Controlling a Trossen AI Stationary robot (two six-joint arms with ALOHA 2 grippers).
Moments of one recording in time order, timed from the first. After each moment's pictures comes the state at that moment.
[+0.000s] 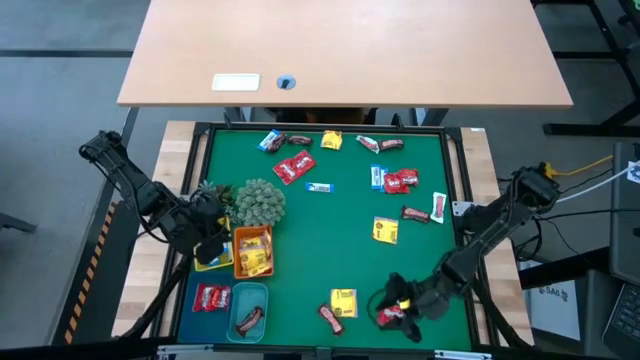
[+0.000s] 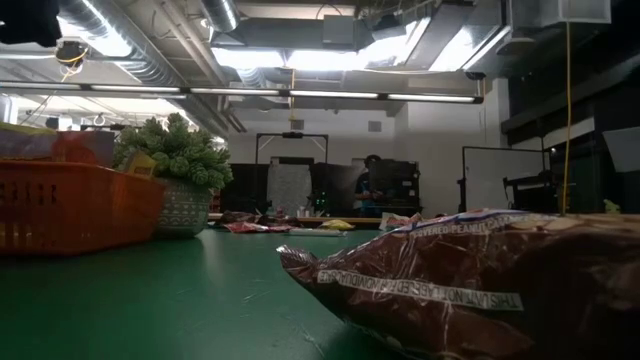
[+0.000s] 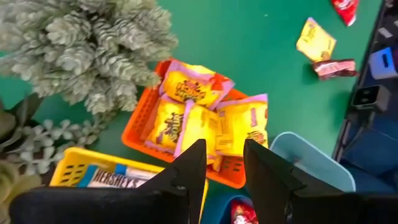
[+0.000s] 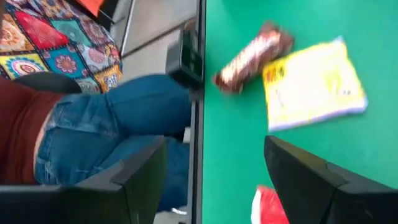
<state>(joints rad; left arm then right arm) -0.69 0.90 0.94 -1.08 -0.38 -1.22 0.85 1.53 0.76 0.17 0.22 0.94</state>
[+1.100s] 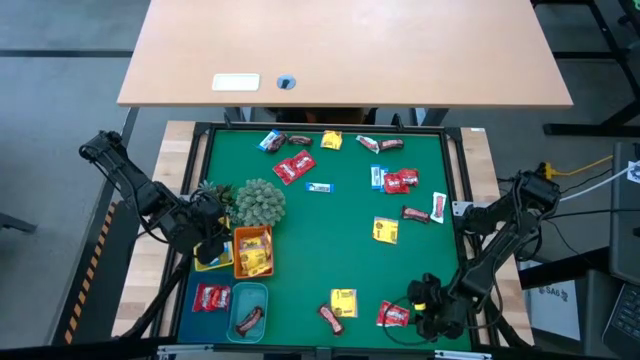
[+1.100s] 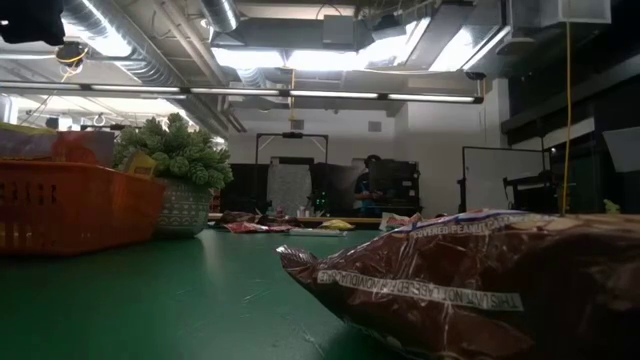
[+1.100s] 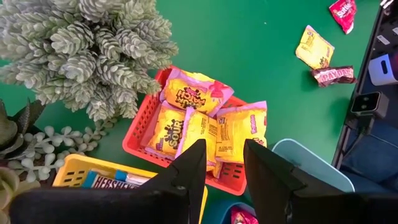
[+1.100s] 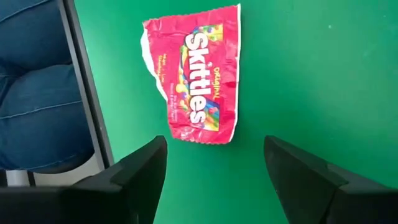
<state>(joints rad) -0.69 0.90 0.94 -1.08 -0.41 -1.22 1.04 1.56 0.76 -0.29 0.22 1.38</state>
